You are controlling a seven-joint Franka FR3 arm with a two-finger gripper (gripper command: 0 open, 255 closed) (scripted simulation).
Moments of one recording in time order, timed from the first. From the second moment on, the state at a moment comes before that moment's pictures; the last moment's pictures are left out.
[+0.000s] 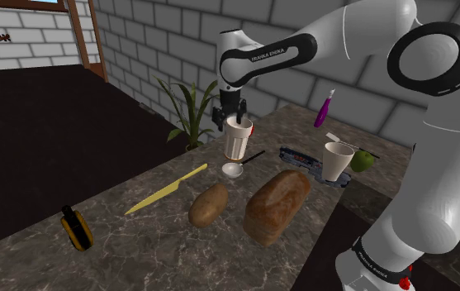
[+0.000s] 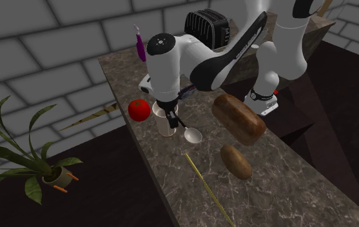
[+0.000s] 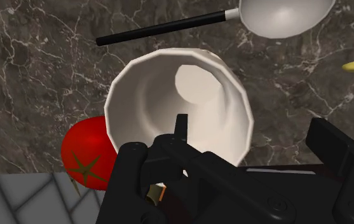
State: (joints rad) arm 0.02 0.28 0.15 -1.76 -0.17 1.95 0.27
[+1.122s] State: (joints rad) arm 0.02 0.29 0.15 -1.80 -0.18 2.00 0.28
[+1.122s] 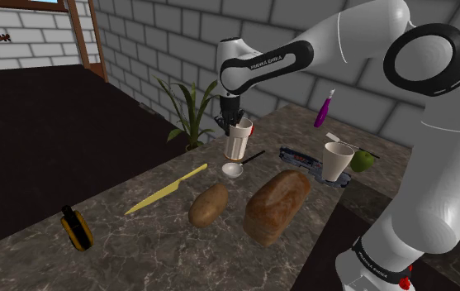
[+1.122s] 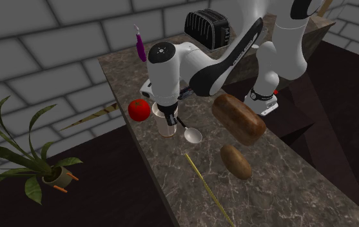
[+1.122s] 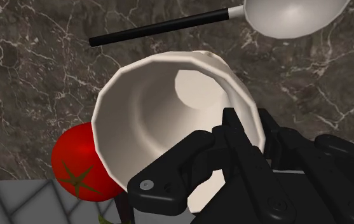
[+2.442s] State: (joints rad) arm 0.02 0.24 0.15 -1.67 -0.16 1.82 0.25
